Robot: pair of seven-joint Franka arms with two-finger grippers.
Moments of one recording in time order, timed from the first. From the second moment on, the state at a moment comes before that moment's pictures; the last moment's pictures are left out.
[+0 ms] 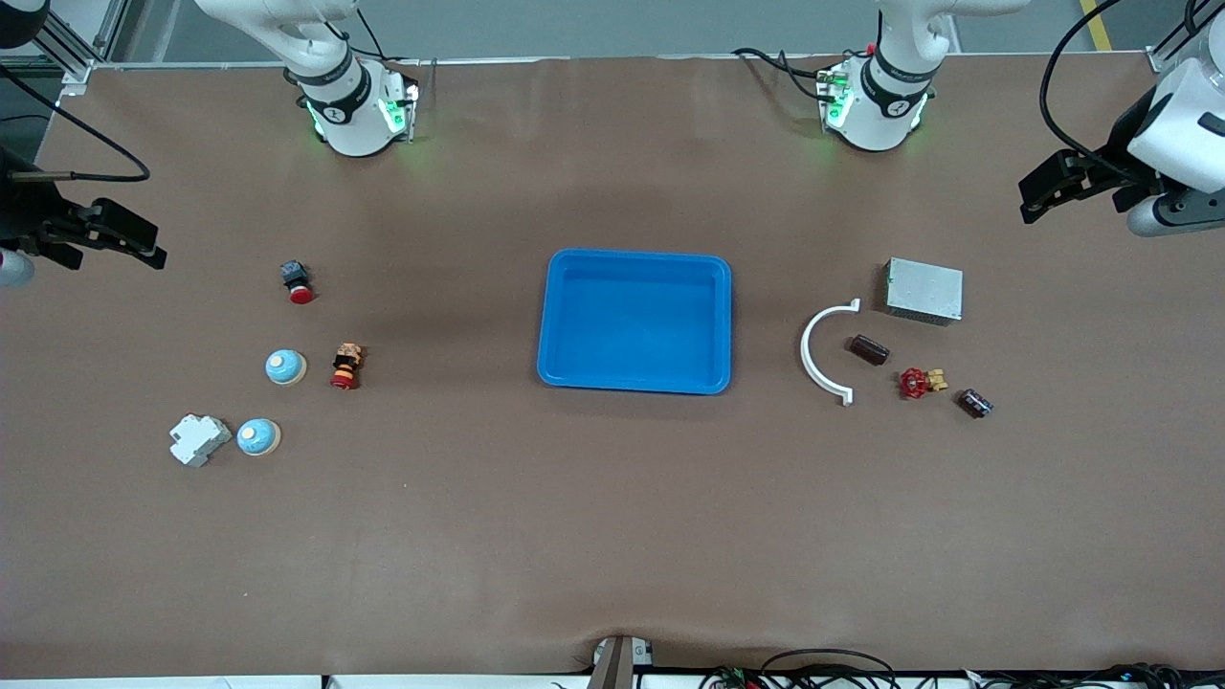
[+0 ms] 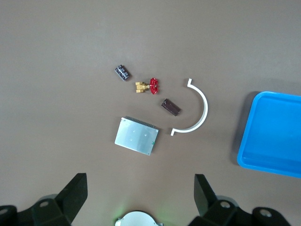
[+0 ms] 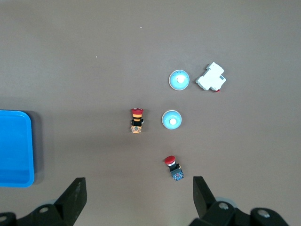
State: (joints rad) left arm -0.10 -0.04 -0.04 -1.52 0.06 1.41 -0.22; right arm -0.01 0.00 -0.01 -1.56 0.02 1.54 0.01
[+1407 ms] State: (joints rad) left arm -0.10 0.07 -0.08 -1.77 0.06 1.58 -0.59; right arm -0.06 -0.02 -0.02 -2.11 0.02 2.10 0.00
